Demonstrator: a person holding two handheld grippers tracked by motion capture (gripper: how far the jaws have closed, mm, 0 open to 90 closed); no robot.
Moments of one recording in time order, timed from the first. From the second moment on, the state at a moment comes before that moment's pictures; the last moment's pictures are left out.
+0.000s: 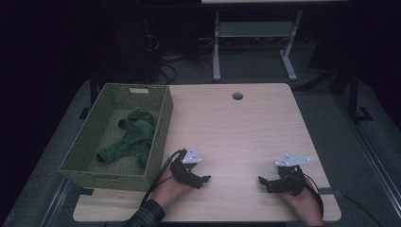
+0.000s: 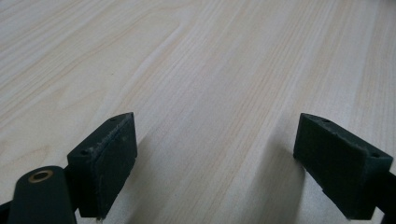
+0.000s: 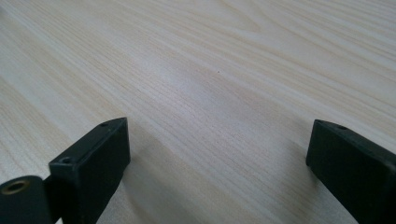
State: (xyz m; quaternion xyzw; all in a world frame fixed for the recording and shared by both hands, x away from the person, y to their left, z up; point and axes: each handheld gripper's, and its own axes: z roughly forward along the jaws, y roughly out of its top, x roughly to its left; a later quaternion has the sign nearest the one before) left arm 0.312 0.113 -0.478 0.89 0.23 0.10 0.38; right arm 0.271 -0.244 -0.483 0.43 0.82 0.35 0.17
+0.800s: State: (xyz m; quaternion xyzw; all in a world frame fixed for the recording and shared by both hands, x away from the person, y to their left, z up) left arm 0.316 0.117 -0.464 0.90 0.22 0.08 0.37; right arm 0.271 -0.244 -0.483 0.43 0.82 0.35 0.16
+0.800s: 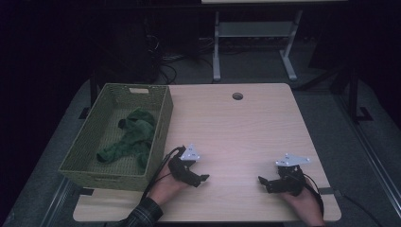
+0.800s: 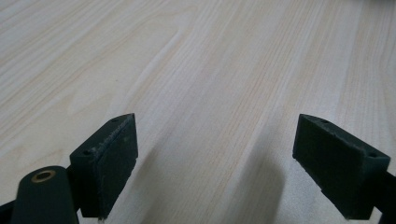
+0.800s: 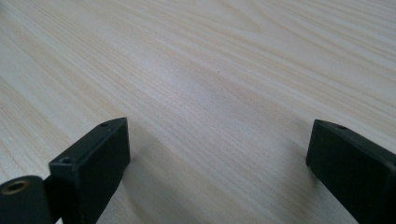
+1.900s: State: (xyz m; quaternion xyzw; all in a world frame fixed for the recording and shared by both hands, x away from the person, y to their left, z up) left arm 0.317 0.121 -0.435 0.89 0.23 0.07 0.38; right arm 0.271 -0.244 -0.483 0.43 0.82 0.35 0.17
